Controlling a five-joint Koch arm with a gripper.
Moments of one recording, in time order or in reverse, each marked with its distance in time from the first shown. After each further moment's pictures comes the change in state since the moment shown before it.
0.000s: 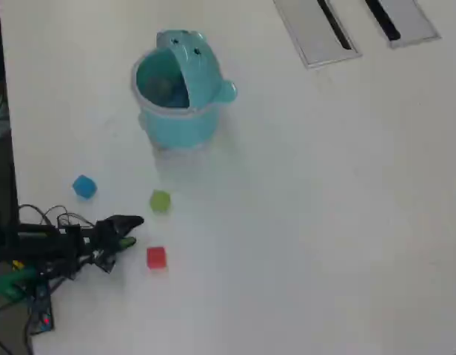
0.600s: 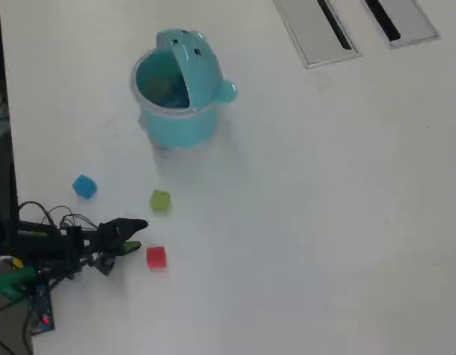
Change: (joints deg) arm 7.1 0.0 0.0 -5.9 -5.6
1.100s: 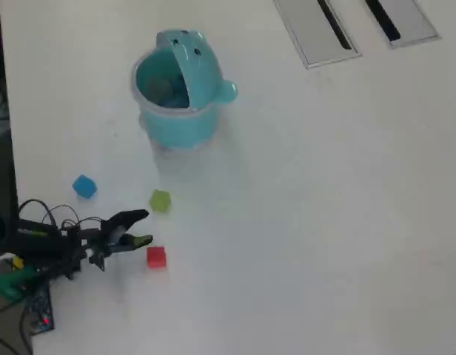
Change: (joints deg) arm 4.5 0.0 0.0 -27.6 -12.7
